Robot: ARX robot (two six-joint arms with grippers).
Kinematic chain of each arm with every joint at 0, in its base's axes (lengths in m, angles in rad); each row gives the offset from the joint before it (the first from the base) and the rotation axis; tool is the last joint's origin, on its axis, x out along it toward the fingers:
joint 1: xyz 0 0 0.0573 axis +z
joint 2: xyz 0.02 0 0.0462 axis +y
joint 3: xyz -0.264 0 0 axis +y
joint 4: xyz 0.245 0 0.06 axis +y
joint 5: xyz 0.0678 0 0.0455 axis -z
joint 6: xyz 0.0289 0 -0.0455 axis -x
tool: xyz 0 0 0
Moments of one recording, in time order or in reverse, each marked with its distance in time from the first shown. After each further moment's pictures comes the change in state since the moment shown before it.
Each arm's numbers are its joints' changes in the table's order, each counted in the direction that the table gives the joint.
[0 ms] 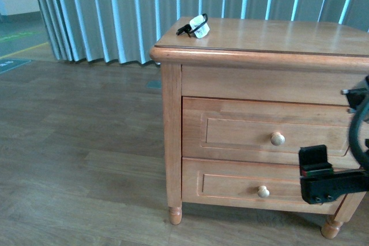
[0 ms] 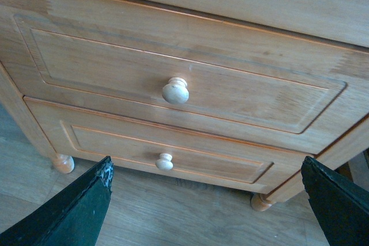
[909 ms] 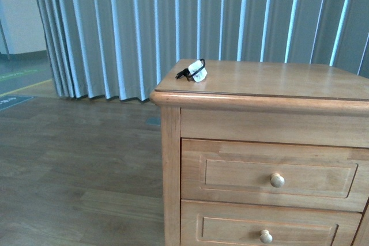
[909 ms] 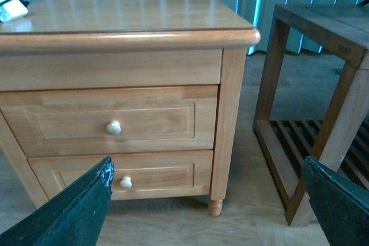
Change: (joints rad) left arm 0.000 0.000 0.000 0.000 0.000 0.000; right arm -0.168 -1.571 0.500 0.787 0.004 -0.080
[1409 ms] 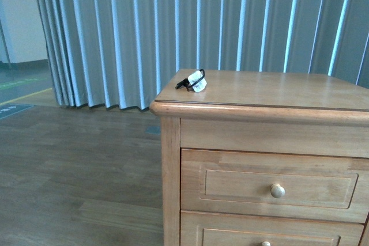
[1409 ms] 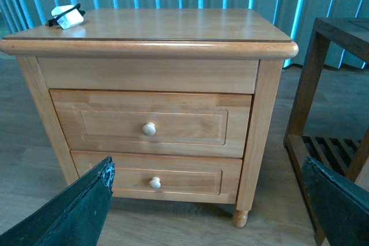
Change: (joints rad) left arm 0.000 0.000 0.000 0.000 0.000 0.000; right arm -0.082 -0.232 0.003 0.190 -0.215 0.004
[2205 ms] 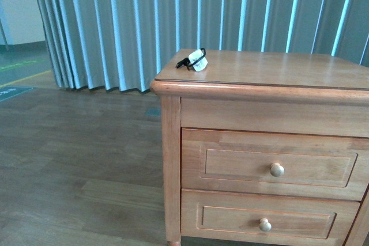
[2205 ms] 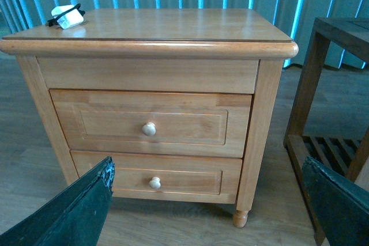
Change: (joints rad) left arm 0.000 0.000 0.000 0.000 0.000 0.000; right arm 0.000 0.000 0.000 0.000 0.000 0.000
